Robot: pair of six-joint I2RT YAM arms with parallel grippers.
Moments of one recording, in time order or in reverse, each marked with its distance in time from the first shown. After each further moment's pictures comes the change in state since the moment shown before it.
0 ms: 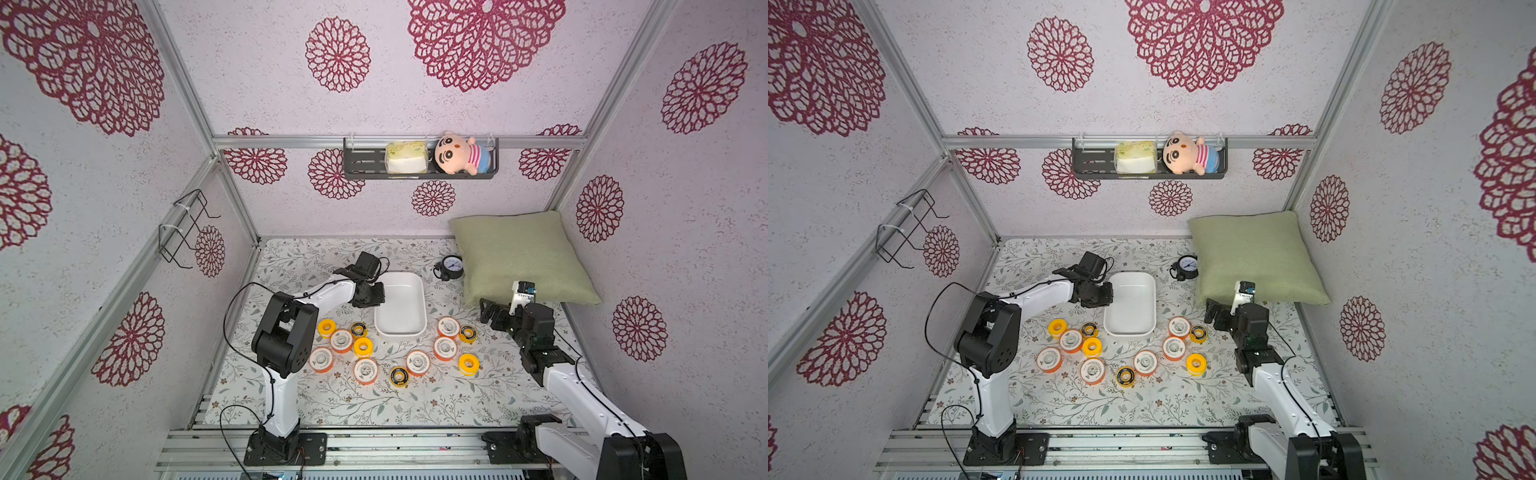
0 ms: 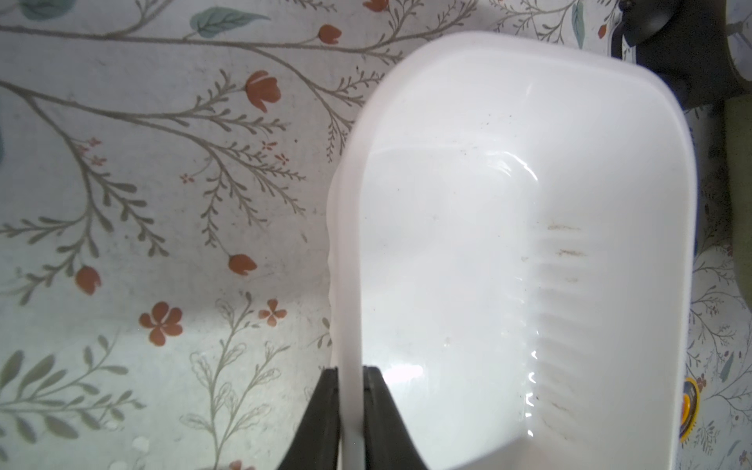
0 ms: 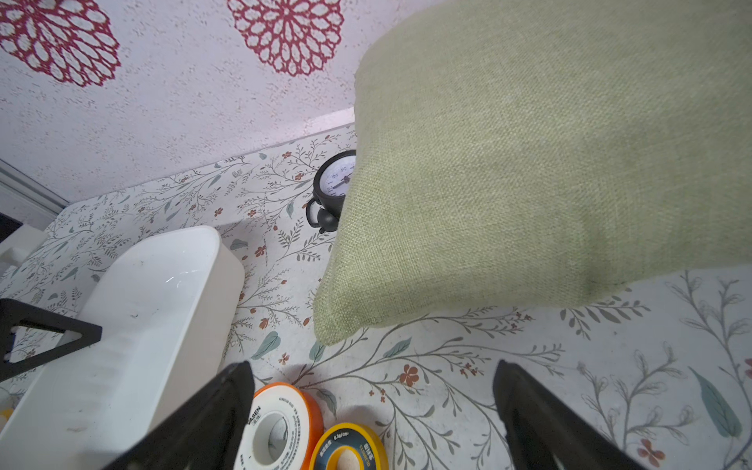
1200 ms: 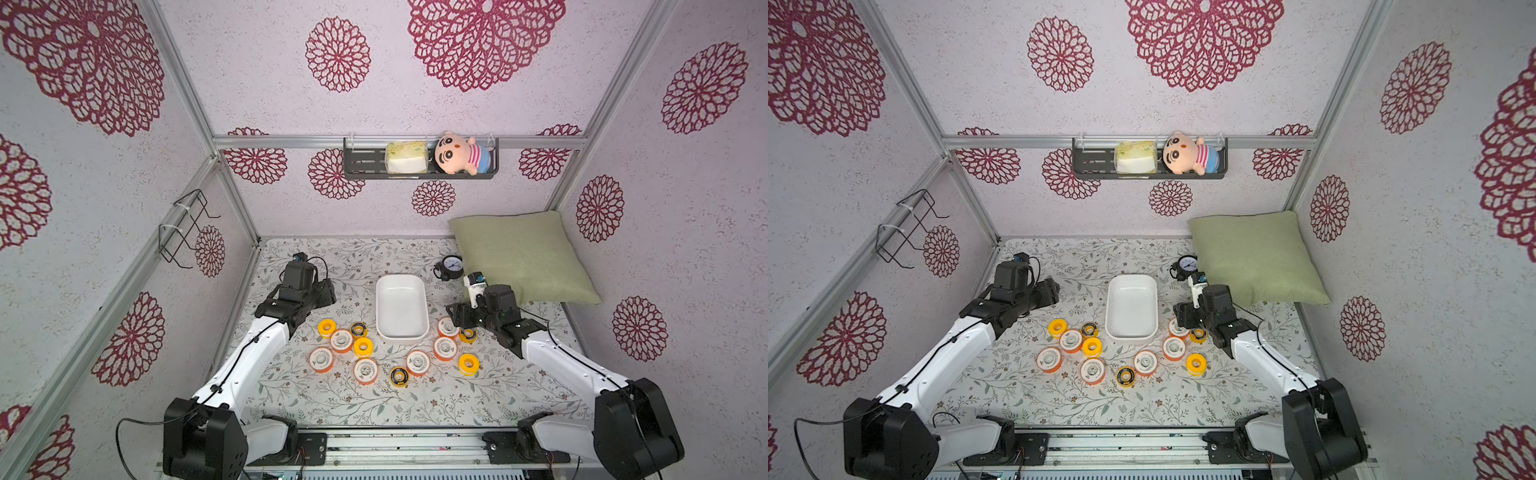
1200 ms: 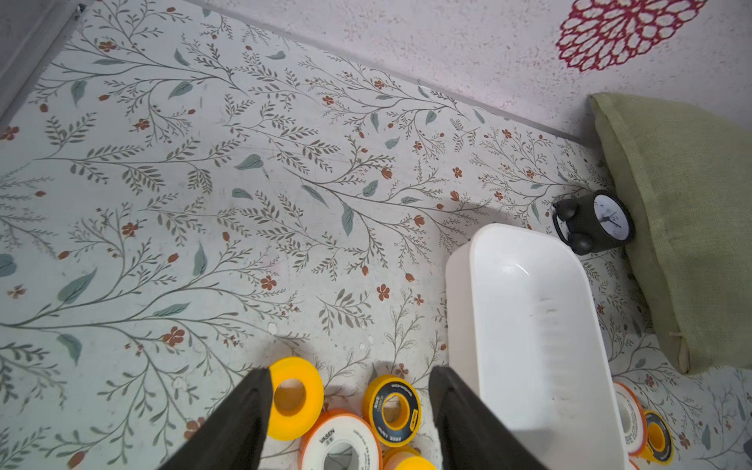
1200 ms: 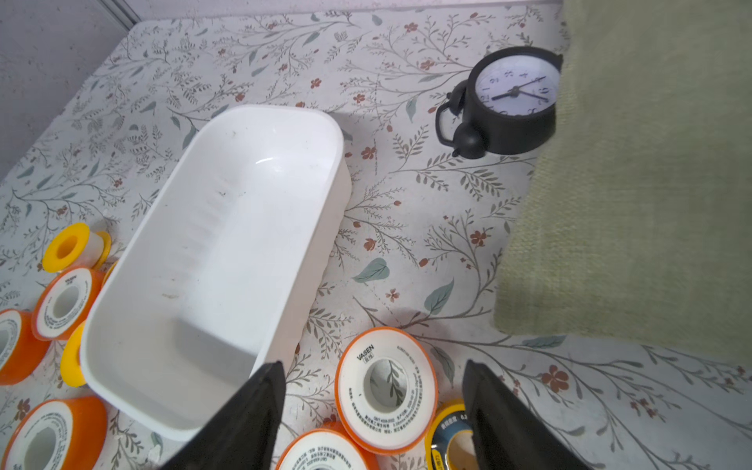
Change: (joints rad) left arm 0.269 -0.737 -0.441 0.070 -0.134 0.102; right arm 0.276 0.279 0.290 -0.277 -0.072 -0.116
